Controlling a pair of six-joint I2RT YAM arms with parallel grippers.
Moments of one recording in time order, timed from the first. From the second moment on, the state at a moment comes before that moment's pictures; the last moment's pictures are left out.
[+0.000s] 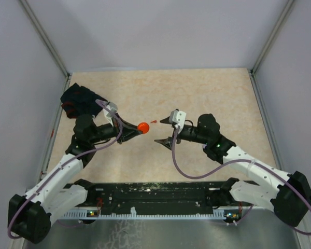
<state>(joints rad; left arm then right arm) -0.40 0.91 0.57 0.30 0.83 -0.36 0.73 1.02 0.69 0.23 -0.54 -0.28</state>
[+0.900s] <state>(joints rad) -0.45 1.09 0.52 1.02 0.94 -0.50 0.70 1.21 0.45 1.23 -0.62 0.36</state>
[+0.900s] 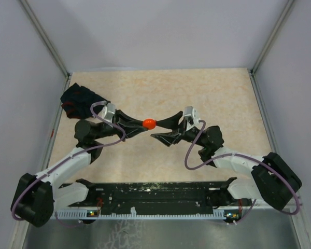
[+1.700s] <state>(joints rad) -0.49 1.09 0.51 1.10 0.95 -0.51 0.69 1.34 0.45 1.53 -0.68 0.54</state>
